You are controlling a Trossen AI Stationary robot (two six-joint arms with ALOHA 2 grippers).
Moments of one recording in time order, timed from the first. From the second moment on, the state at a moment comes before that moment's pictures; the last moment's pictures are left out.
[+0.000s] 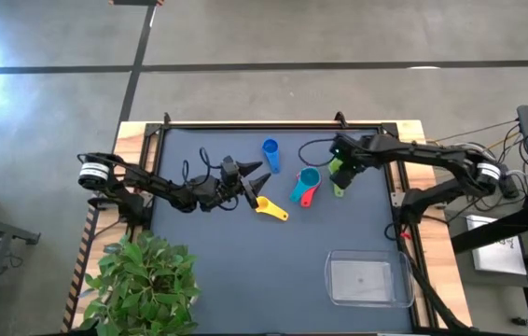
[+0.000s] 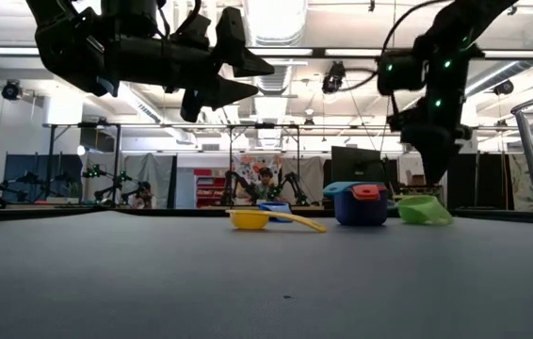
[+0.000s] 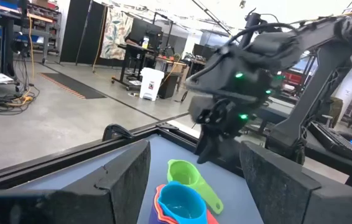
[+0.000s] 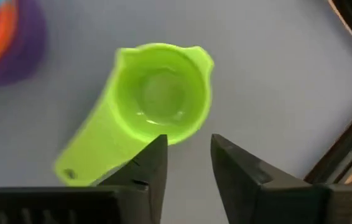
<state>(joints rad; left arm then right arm) -0.01 1.64 0.61 1.14 -0.53 -0.25 -0.52 1.33 0.84 -0.85 0.23 0.21</state>
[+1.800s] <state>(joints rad) -0.01 1.64 0.61 1.14 -0.53 -0.25 -0.64 1.19 0.86 -0.54 -0.25 0.39</state>
